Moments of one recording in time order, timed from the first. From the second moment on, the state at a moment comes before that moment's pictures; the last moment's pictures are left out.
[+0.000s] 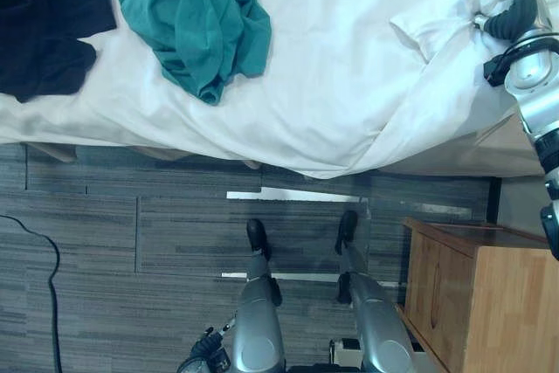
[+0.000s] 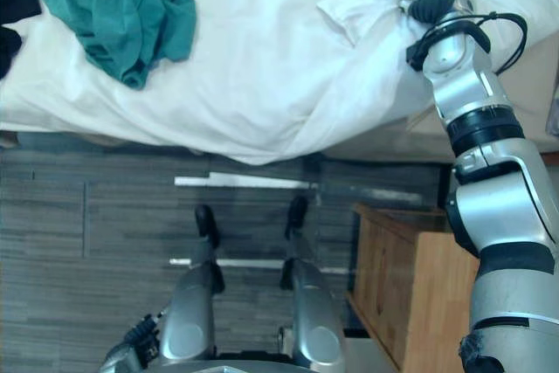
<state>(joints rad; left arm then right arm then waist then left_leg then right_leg) -0.01 0.22 -0.07 1.19 -0.69 -0.09 -0.09 -1.21 -0.80 0.47 0.86 -0.04 0.02 -0.23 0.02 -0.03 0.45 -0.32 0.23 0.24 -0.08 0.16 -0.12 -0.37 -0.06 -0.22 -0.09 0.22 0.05</state>
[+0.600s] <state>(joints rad) -0.05 0.18 0.05 1.25 -0.63 -0.04 0.04 -0.11 -0.44 -0.16 0.70 0.29 0.04 -0.41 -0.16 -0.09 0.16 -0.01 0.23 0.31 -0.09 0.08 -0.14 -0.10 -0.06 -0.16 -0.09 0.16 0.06</state>
